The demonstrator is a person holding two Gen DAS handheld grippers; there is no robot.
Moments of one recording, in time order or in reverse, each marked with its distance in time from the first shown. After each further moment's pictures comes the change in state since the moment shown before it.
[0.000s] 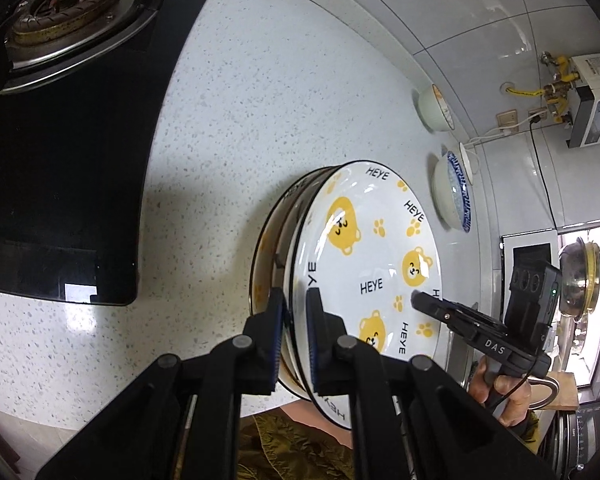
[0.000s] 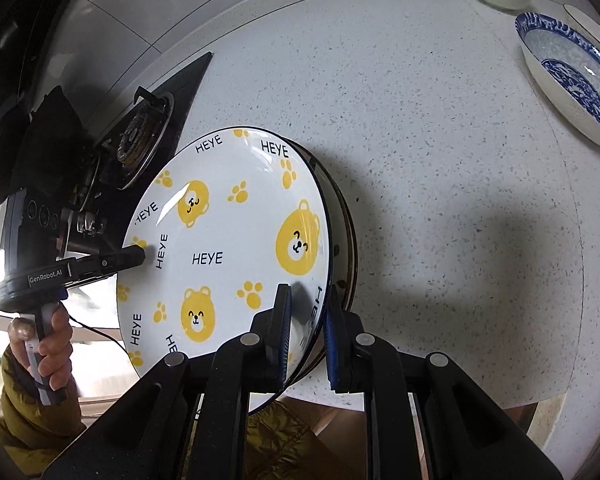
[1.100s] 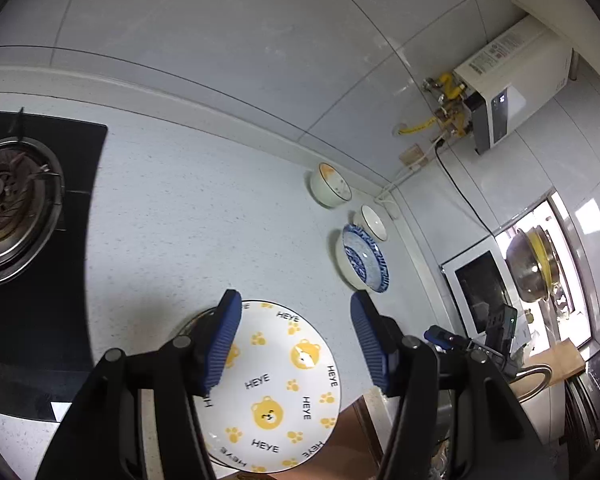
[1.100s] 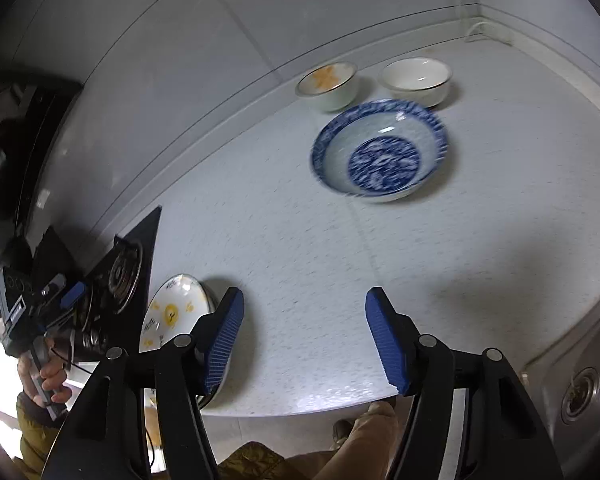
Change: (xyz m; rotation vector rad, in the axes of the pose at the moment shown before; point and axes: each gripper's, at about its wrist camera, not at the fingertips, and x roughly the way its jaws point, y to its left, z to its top) left arm -0.080 -0.093 0.040 0.262 -0.293 -0.185; right arm -0.172 -0.124 -0.044 0.280 -0.436 -0.083
